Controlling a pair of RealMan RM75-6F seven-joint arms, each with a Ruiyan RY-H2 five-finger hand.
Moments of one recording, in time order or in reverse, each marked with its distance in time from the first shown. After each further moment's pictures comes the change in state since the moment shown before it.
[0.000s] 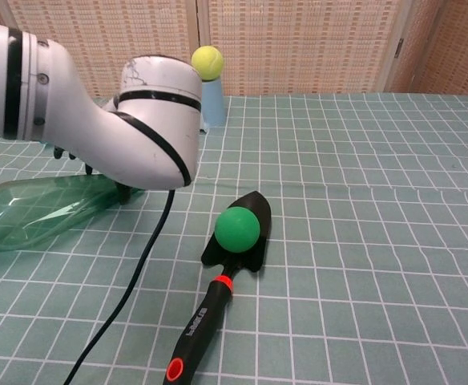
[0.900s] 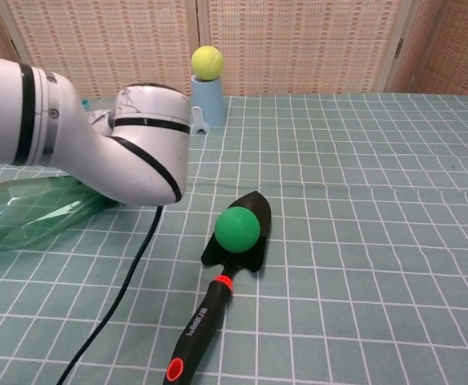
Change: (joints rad) left arm 0.026 -0.051 -0.034 0.121 0.084 -0.070 0.078; right arm 0.001 0.004 -0.007 0.023 -0.059 0.024 0.058
